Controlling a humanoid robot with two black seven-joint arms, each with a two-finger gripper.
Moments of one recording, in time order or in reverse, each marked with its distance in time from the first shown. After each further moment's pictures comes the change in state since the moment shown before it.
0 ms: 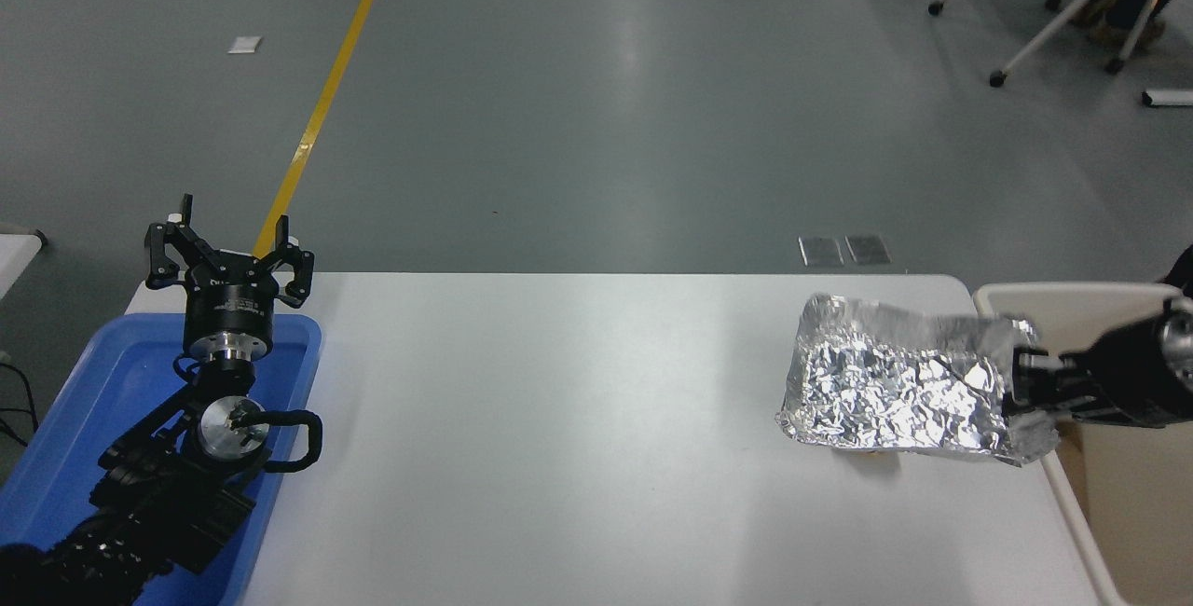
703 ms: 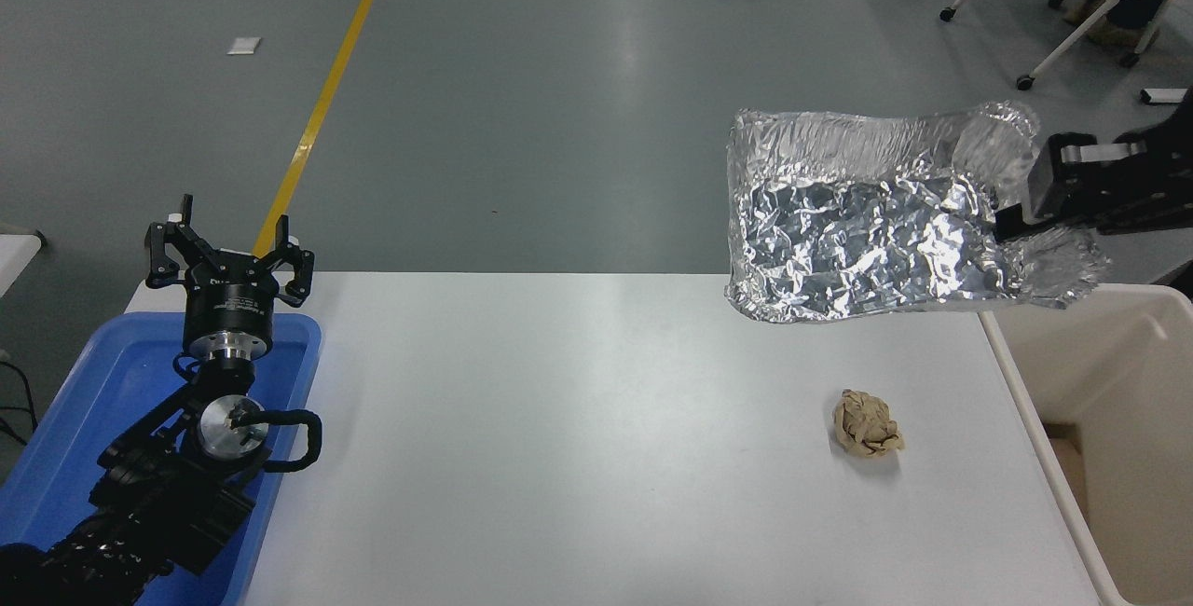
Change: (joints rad) left arm 0.000 0.000 0.000 0.000 0.000 0.000 0.000; right arm 0.410 0.041 -0.027 -0.004 0.091 0.220 0.000
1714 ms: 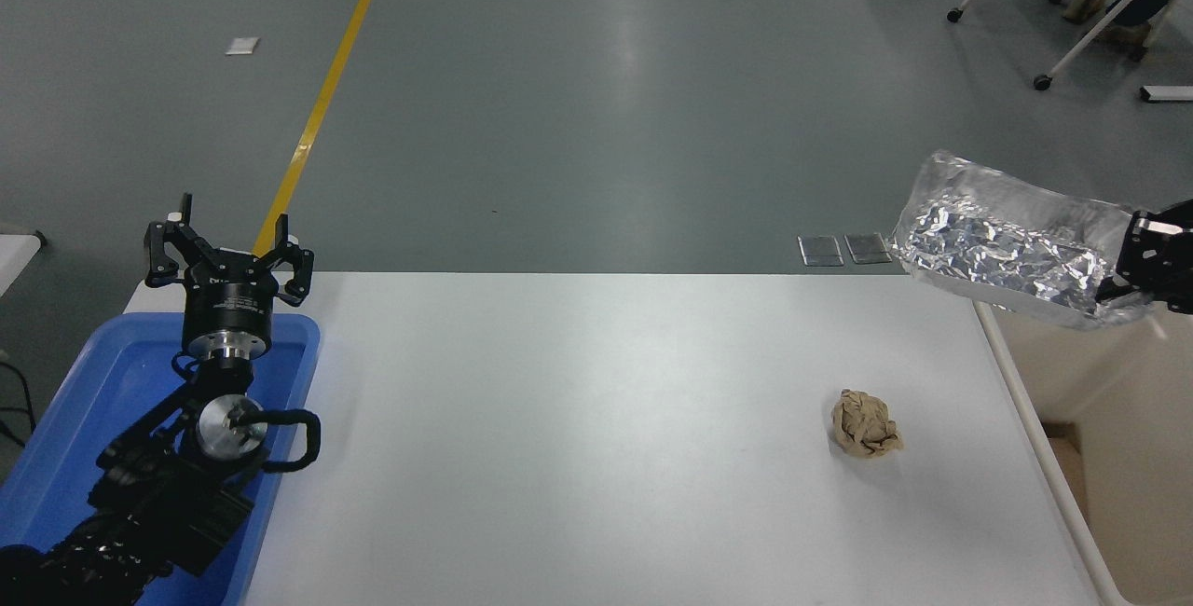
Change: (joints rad) left arm 0.000 0.002 0.000 0.000 -0.001 0.001 0.000; right arm -1.386 0.048 0.709 -1.098 -0.014 -0.037 -0.002
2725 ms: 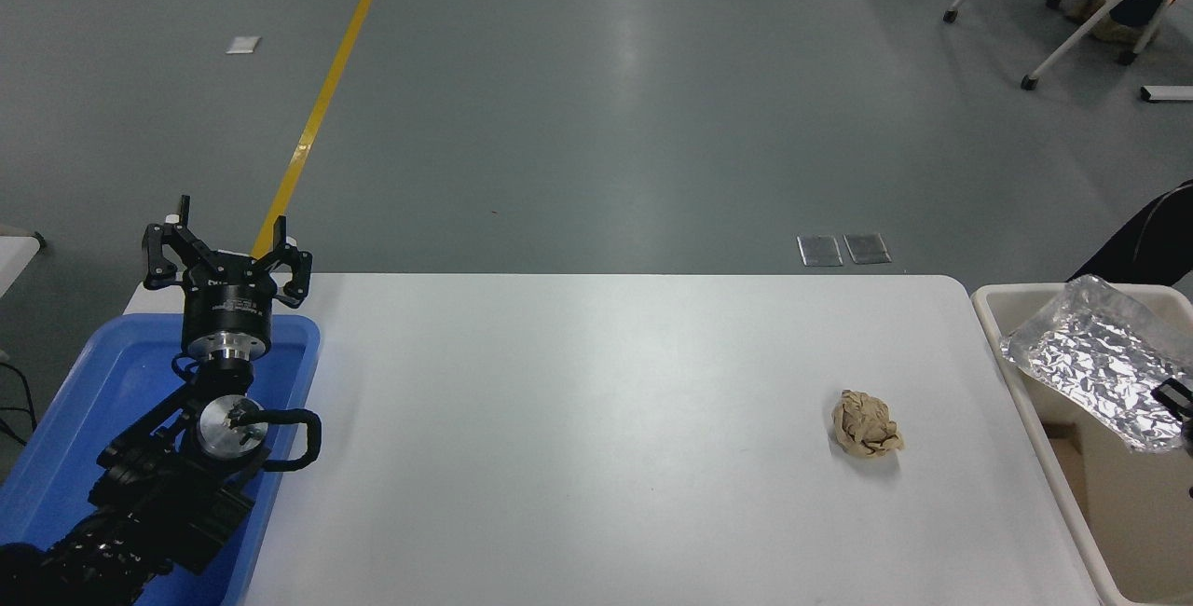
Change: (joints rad) left arm 0.000 0.000 0.000 0.000 -0.003 0.001 -0.002; right arm -0.636 0.368 0.099 -0.481 0.191 -0.687 -0.095
